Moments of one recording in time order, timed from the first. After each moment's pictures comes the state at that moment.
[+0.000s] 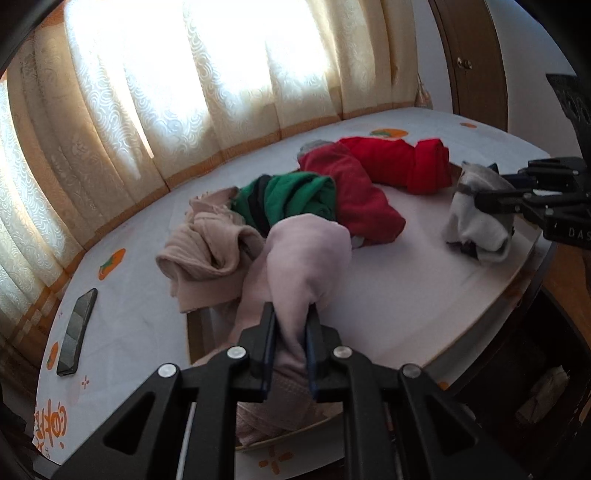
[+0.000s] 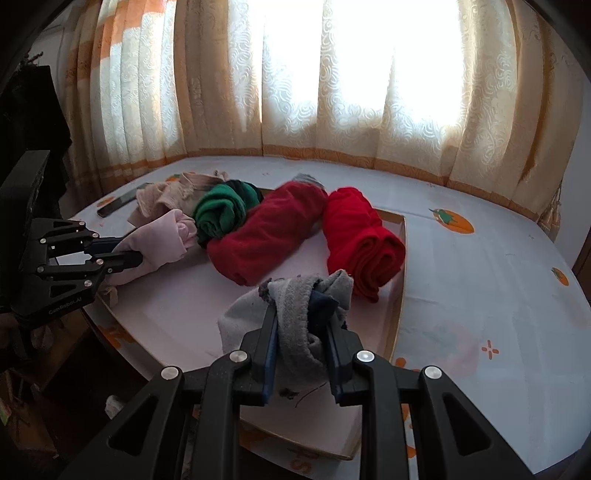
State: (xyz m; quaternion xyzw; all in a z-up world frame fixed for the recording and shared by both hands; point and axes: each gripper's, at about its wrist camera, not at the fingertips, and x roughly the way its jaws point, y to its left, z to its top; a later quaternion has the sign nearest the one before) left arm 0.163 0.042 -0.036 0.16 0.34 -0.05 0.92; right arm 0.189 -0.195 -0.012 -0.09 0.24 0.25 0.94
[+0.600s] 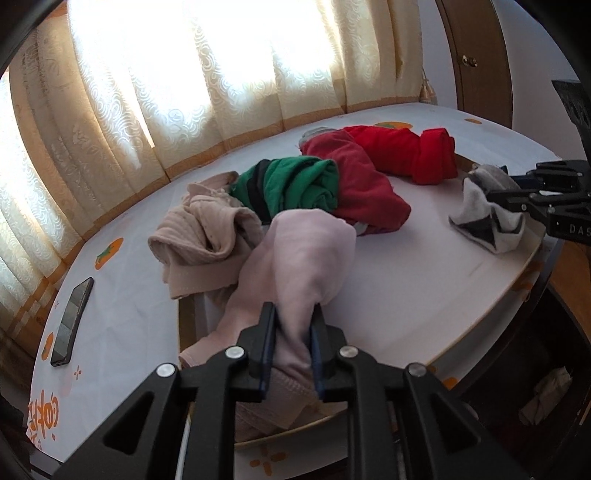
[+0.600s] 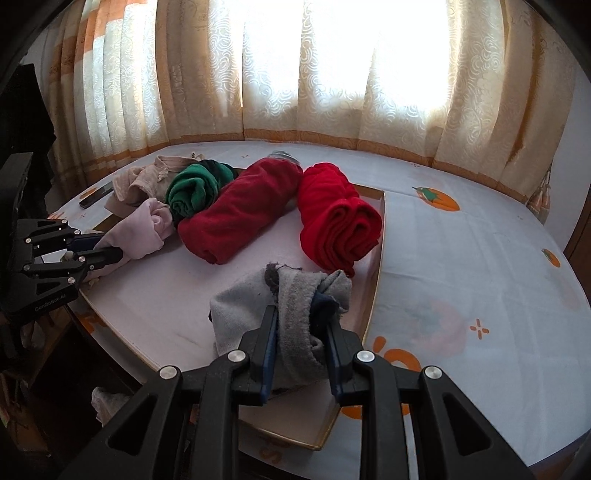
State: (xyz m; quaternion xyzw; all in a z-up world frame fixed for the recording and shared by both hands) left arm 0.163 0.043 -0.048 0.15 0.35 -0.04 0.92; right arm 0.196 -0.207 -0.024 -0.09 0.26 0.22 0.94
